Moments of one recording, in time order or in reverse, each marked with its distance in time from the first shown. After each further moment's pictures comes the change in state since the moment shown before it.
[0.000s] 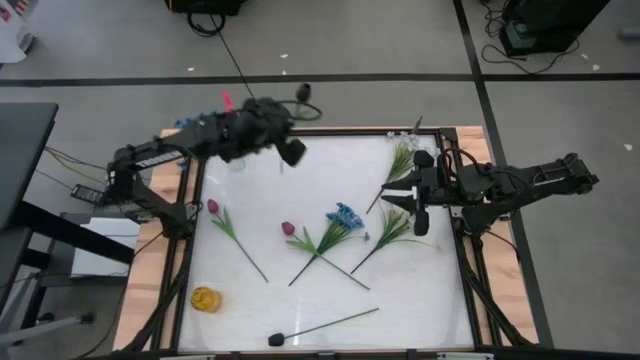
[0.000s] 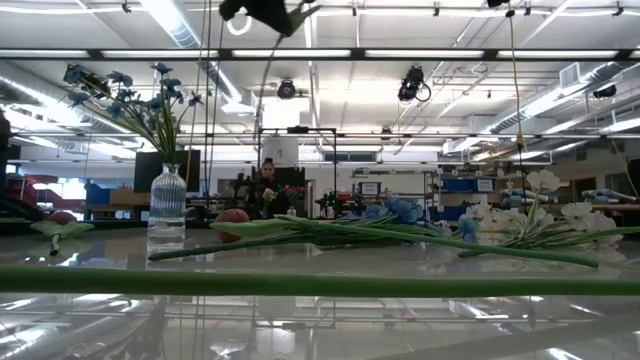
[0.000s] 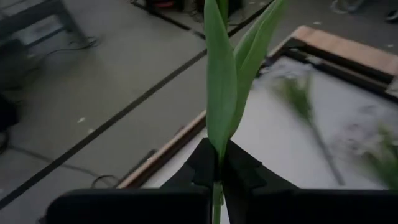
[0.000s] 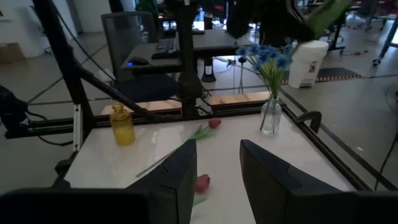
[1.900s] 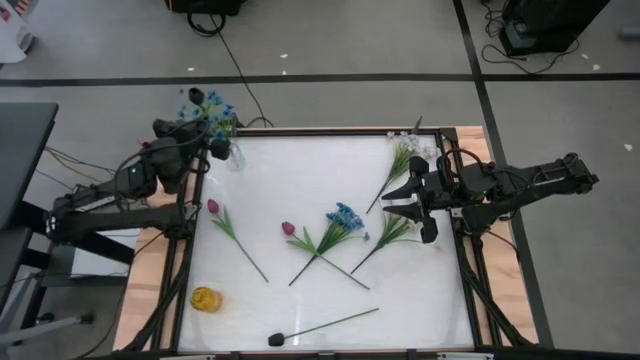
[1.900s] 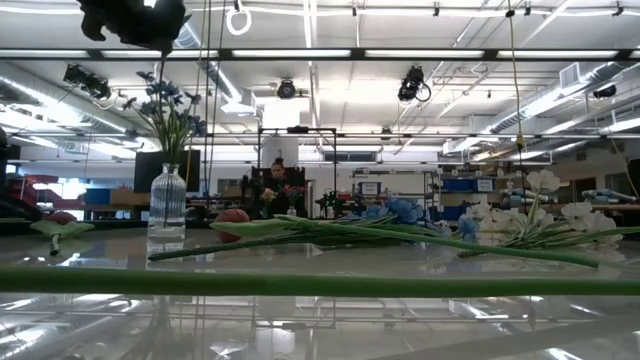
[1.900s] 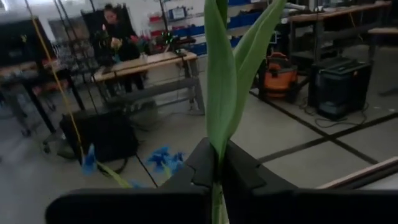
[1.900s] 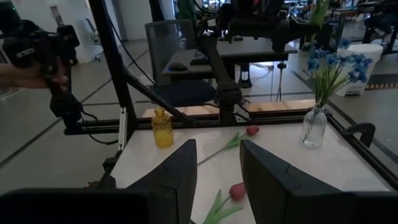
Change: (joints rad) left arm 0.141 -0.892 -0.972 0.615 -0.402 0.295; right arm 0.007 0.000 0.000 0.045 -0.157 0.013
